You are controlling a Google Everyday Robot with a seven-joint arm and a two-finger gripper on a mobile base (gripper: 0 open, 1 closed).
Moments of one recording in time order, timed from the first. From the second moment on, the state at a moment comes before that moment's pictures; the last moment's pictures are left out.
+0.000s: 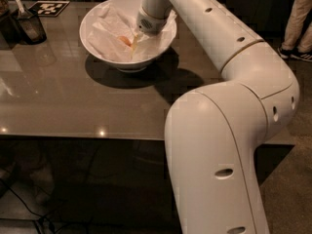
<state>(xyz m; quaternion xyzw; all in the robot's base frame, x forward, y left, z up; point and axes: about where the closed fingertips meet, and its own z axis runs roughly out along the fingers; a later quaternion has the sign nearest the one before) 0.764 0.029 0.867 -0.54 0.82 0.06 0.20</state>
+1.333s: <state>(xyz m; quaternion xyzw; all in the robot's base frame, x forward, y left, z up) 0.744 0.046 0.916 -0.55 0.80 0.02 0.23</state>
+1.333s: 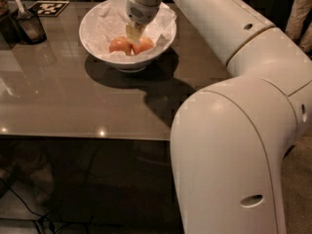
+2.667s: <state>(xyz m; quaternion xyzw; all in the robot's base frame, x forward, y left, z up) 0.744 0.047 0.916 -0.55 0.80 0.02 0.23</state>
